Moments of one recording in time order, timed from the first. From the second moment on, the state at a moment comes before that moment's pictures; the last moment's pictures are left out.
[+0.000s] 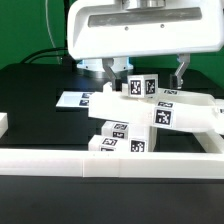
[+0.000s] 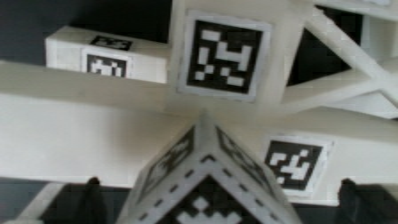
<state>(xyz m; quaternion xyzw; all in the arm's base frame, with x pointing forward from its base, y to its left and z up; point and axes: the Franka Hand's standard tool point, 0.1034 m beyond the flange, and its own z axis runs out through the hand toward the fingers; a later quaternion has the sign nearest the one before) 0.645 0.018 0.116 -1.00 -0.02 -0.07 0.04</state>
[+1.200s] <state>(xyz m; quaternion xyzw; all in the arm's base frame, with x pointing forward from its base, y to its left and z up) 0.638 0.023 0.116 -0.99 -0.10 0.03 0.04</state>
